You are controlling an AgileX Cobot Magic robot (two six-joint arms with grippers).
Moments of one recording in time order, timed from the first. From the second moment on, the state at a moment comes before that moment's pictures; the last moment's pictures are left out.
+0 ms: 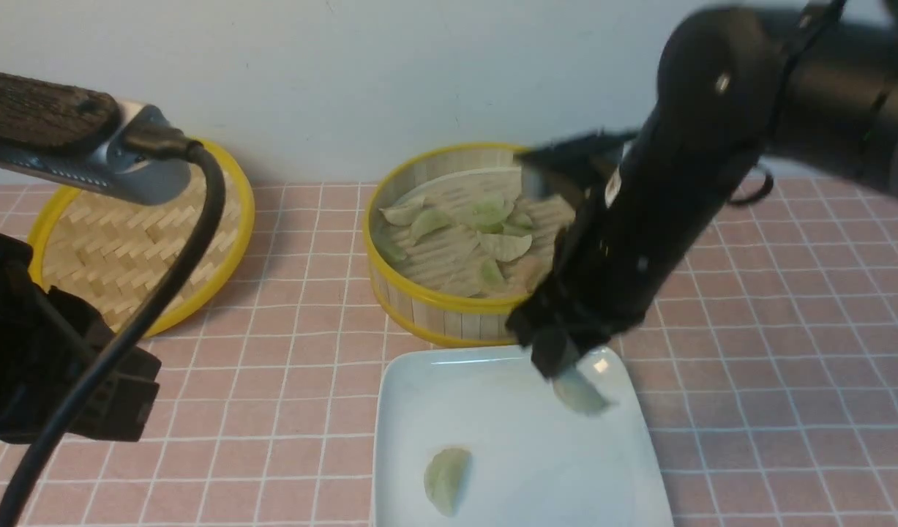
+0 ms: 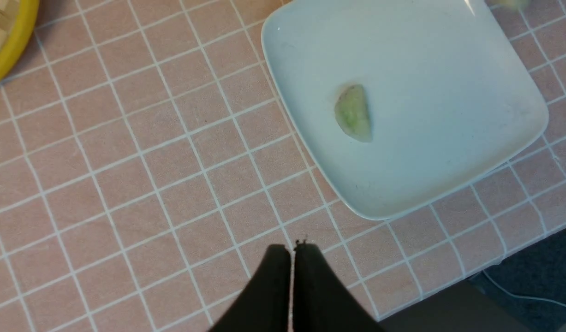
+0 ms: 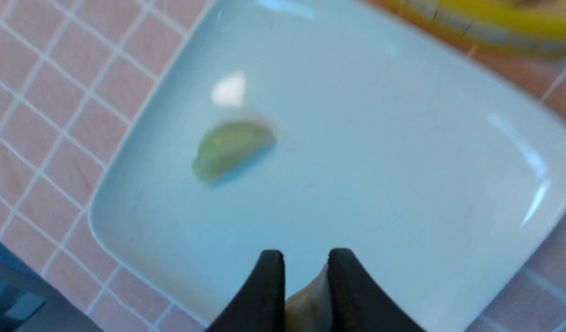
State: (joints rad) right arm 0.58 1.78 -1.43 0.27 1.22 -0.09; left arm -0.55 0.96 -1.16 -0.02 1.25 -0.19
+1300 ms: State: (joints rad) right arm 0.60 0.63 -0.98 -0.03 0.84 0.16; left arm -0.55 0.96 -1.16 -0.02 1.03 -0.15
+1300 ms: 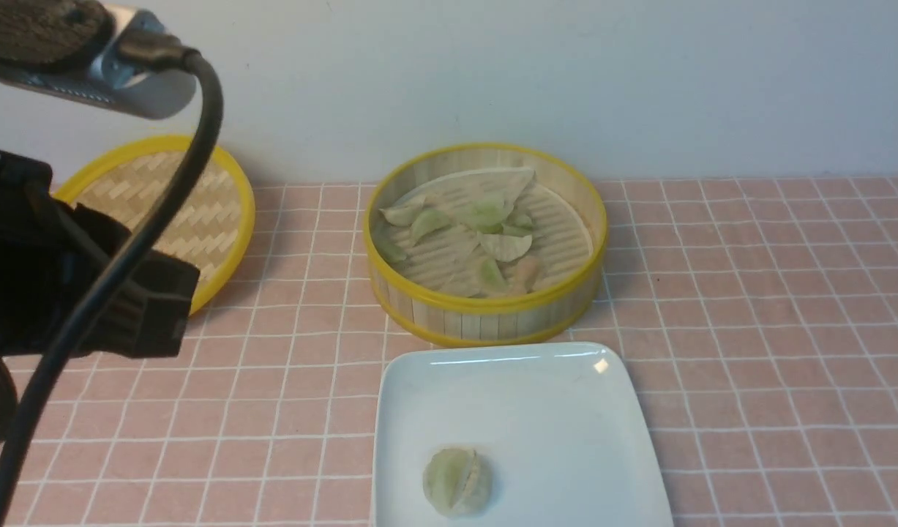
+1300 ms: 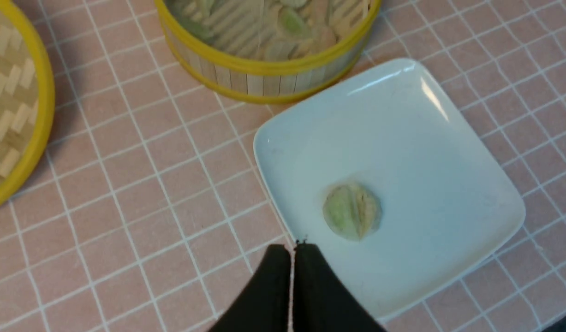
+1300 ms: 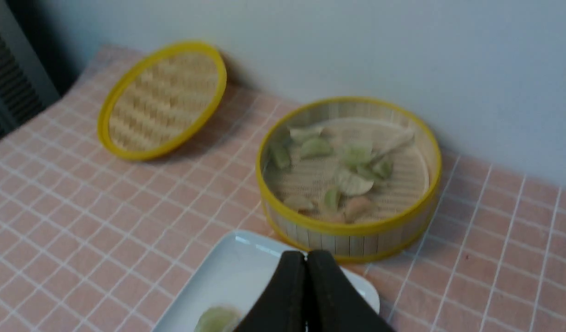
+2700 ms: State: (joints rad) right arm 0.60 0.03 -0.35 -0.36 0.42 0.55; left arm -0.55 0.39 -0.73 0.31 0.65 -0.50
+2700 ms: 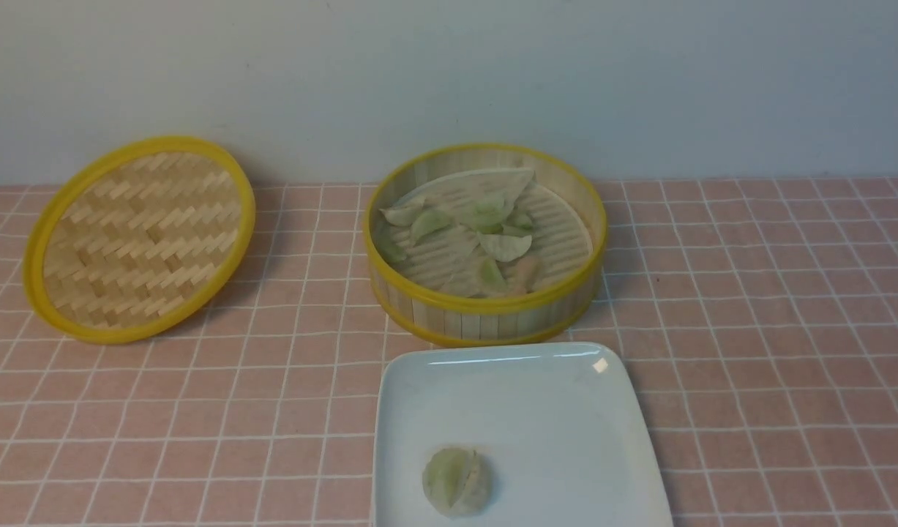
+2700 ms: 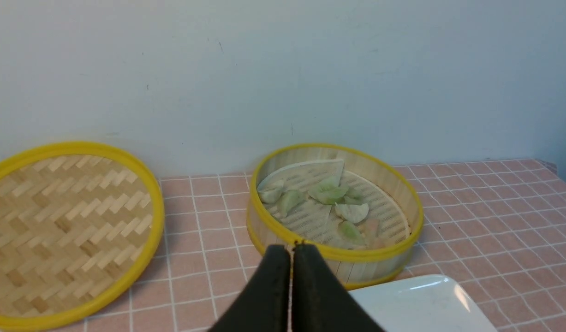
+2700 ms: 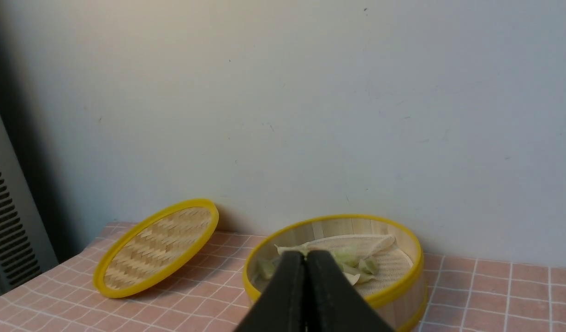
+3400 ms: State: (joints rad) right arm 0.60 0.03 -0.35 -0.36 0.42 0.55; left arm -0.10 0.04 -0.15 -0.02 0.37 0.02
